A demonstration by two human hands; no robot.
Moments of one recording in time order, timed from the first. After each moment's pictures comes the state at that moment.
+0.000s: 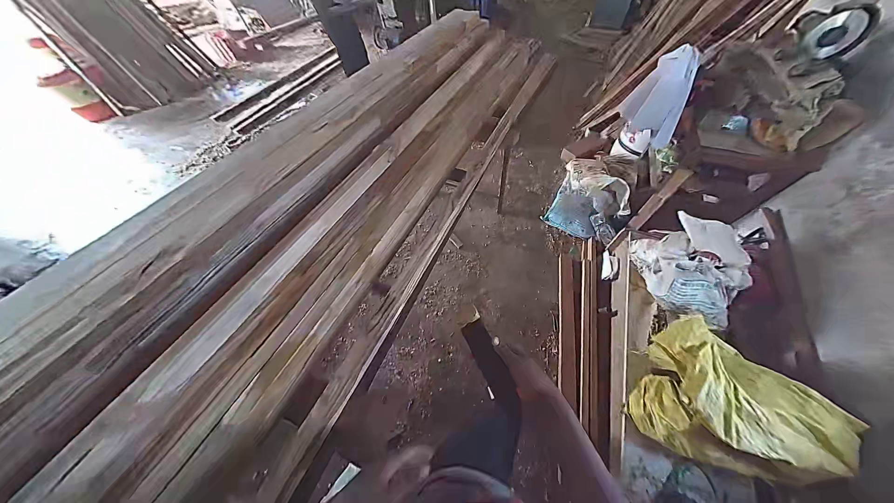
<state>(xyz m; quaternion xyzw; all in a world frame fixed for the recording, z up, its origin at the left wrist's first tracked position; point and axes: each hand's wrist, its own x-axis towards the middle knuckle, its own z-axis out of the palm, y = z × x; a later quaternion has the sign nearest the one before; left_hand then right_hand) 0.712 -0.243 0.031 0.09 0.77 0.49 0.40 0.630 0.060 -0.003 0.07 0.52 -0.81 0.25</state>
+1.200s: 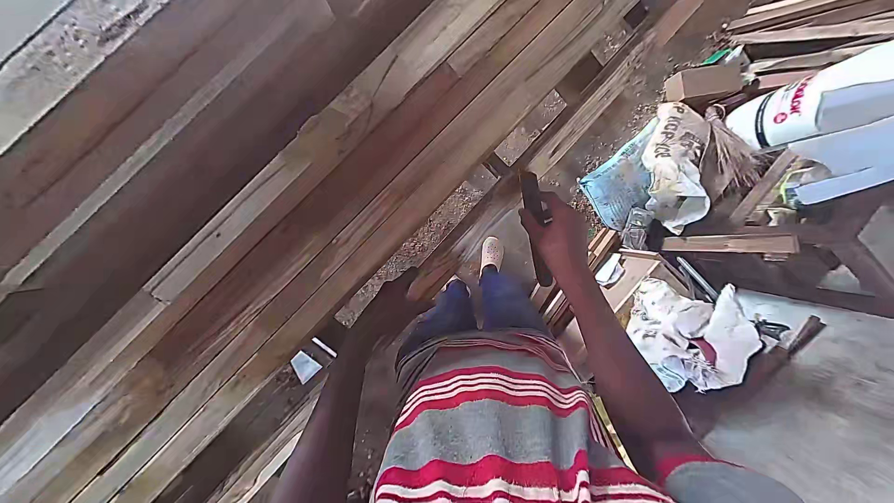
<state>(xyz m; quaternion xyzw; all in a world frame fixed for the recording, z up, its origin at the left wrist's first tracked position) 0.253 -0.132 0.018 -0.15 0.80 0.42 0.39 0.125 0.134 0.094 0.03 0.95 -0.25 0.16</state>
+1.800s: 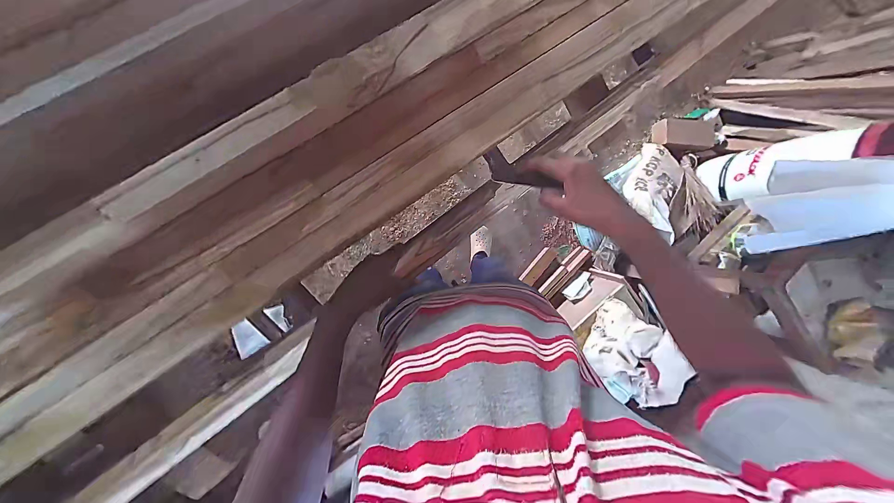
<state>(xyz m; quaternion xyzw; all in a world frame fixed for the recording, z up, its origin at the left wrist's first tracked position) 0.265 -0.121 0.011 -0.14 0.84 0.39 0.35 0.034 0.153 0.139 -0.37 0.89 -0.16 0.23</state>
